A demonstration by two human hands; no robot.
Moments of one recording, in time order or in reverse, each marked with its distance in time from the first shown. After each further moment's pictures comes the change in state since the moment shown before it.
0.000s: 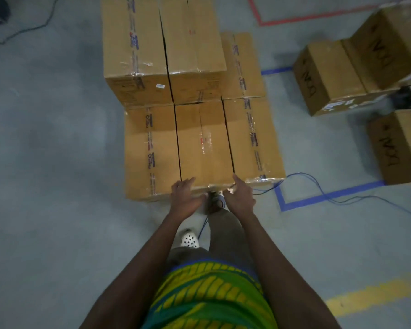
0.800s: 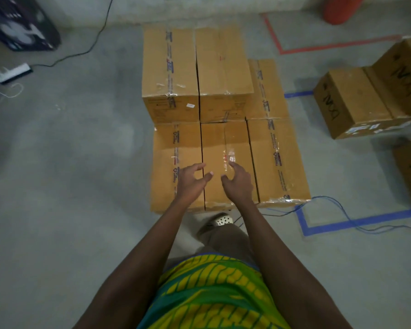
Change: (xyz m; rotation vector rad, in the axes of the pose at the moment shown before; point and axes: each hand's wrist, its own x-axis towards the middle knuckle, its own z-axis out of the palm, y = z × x) left_hand 0.026 -0.009 -0.108 -0.404 0.266 0.123; right_hand 0.014 -0.114 0.045 0.110 0.132 -0.288
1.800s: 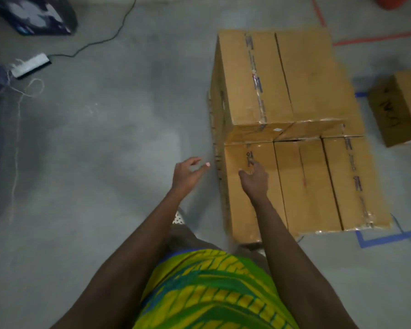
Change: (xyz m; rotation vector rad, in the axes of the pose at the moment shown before) left_hand 0.292 -0.152 -0.430 -0.031 -0.074 -0.101; right_hand 0.137 -0.344 0.315 0.012 0.032 0.234
